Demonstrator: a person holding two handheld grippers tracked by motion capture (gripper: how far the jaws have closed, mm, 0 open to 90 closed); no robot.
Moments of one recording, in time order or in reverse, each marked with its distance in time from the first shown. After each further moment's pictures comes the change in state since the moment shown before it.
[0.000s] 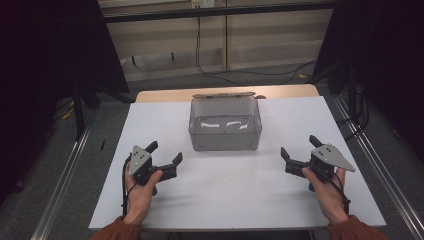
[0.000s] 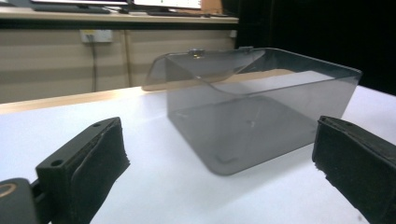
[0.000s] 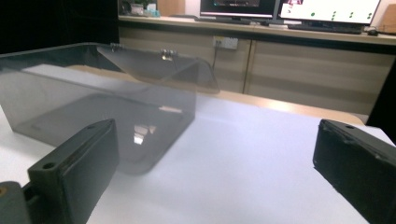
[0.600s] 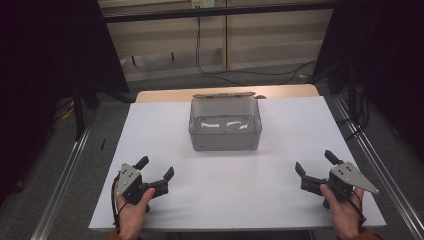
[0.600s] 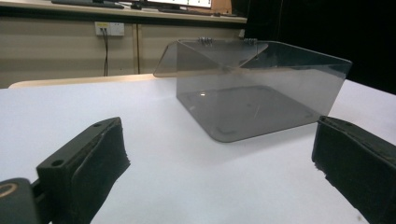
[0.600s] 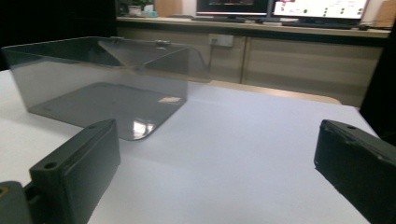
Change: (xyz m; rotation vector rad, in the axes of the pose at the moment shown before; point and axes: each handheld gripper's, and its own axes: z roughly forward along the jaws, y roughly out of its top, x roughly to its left) left arm -0.002 -0.017 -0.040 -0.005 0.029 -0.049; right arm -0.014 -0.020 -0.049 -0.005 -0.009 0.021
